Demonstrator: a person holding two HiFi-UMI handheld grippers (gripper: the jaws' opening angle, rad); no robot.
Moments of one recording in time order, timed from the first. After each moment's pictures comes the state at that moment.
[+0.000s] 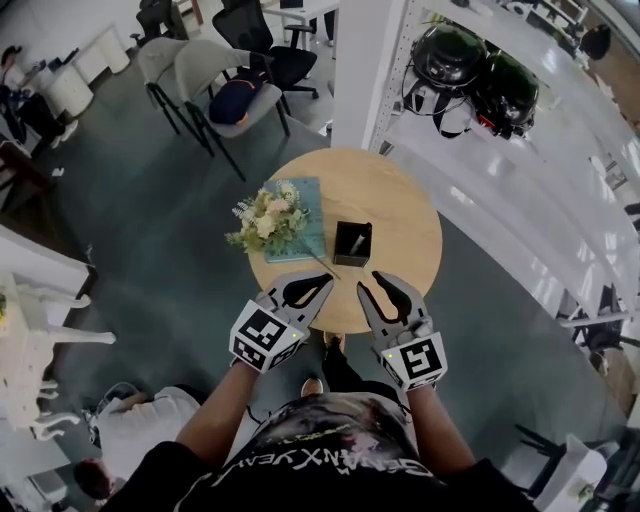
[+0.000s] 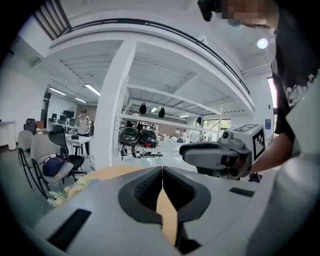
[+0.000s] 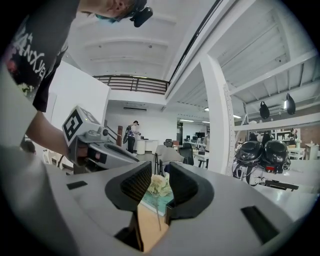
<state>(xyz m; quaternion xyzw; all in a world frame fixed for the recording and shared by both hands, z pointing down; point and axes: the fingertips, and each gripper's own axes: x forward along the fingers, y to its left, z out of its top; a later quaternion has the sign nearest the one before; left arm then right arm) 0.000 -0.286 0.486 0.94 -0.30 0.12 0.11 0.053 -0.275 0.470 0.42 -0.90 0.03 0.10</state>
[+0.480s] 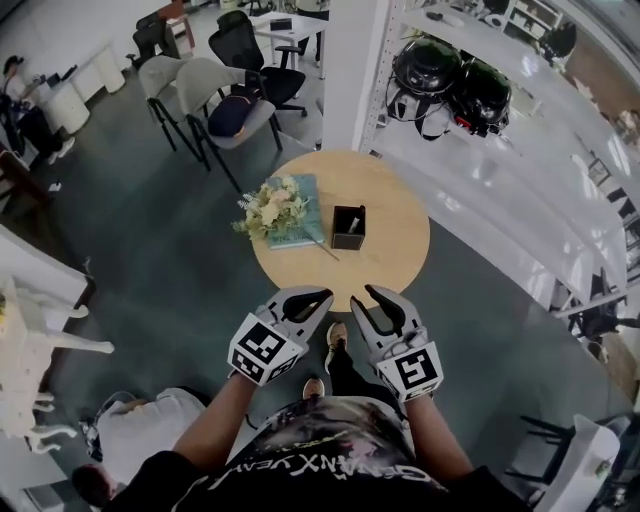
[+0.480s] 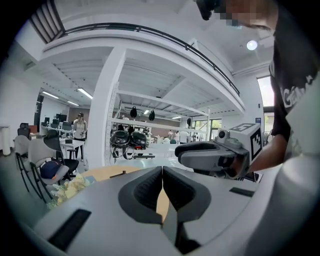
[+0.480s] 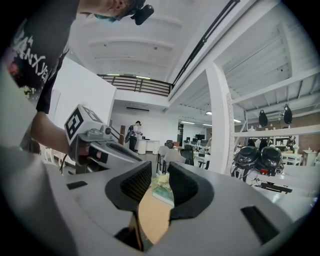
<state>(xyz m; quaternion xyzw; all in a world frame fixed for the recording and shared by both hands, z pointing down) -0.014 -0.166 0.456 0.95 -0.27 0.12 0.08 0.027 -0.156 0.441 0.43 -0.90 0.01 0.11</state>
